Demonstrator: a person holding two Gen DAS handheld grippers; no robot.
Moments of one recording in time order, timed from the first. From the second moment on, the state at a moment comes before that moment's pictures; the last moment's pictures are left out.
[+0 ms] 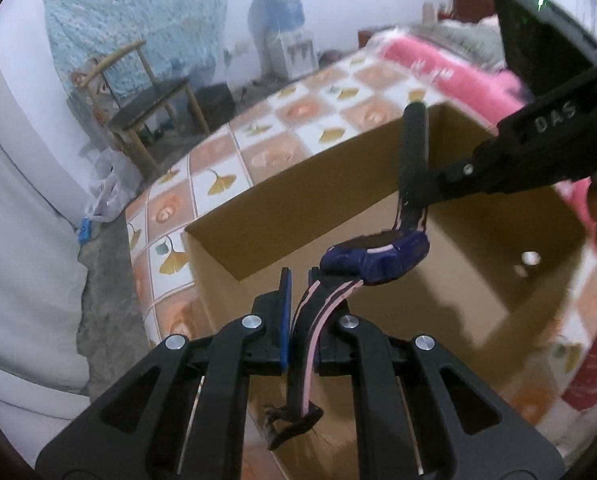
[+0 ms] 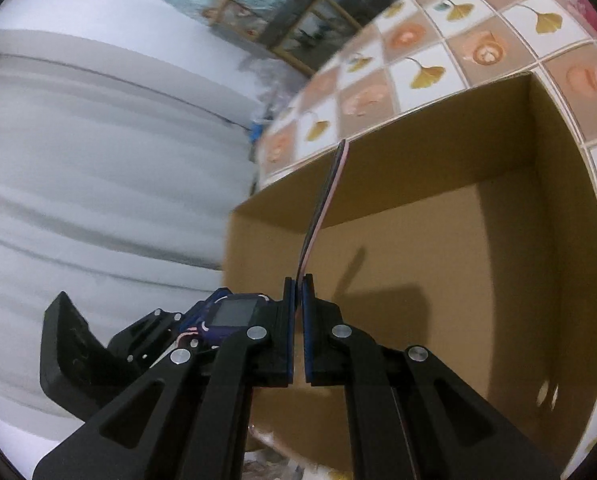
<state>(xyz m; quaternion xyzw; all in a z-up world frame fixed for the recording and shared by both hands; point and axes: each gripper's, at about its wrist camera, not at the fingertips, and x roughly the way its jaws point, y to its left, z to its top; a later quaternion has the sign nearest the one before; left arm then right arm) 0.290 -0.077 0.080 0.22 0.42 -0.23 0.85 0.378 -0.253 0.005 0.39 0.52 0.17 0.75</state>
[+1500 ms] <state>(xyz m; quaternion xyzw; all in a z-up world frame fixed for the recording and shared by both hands) 0.080 0.065 0.029 -0.07 0.45 -0.12 0.88 0.087 -0.251 0.013 0.14 0.51 -0.02 0.85</state>
